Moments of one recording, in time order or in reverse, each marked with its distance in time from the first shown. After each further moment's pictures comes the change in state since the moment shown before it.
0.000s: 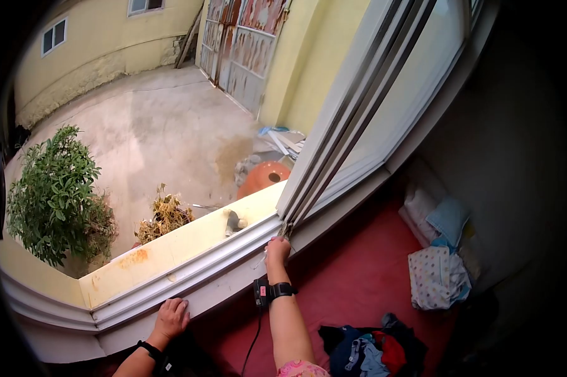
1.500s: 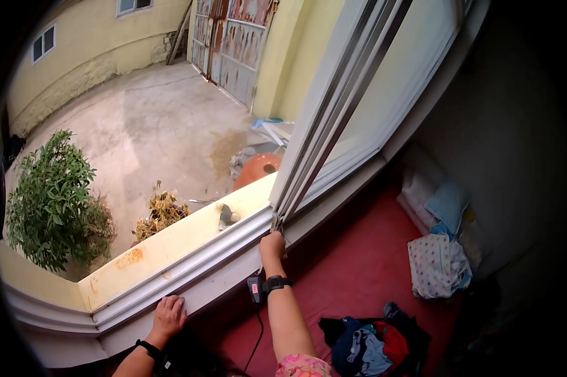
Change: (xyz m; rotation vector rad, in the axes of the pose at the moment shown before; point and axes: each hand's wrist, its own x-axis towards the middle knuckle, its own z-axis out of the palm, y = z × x) left_hand 0.001 0.003 -0.003 0.006 -0.022 -0.014; right_hand -0.006 -0.001 -0.006 -0.985 0.126 -0.318
